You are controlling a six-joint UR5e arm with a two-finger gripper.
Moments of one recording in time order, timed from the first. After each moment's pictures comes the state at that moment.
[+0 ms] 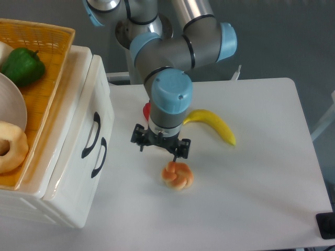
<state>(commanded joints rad) 2.44 -1.92 -1.52 -1.28 1.55 0.78</state>
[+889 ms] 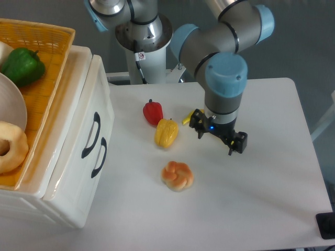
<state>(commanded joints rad) 2.62 -1.92 -1.49 -1.19 1.61 1.25</state>
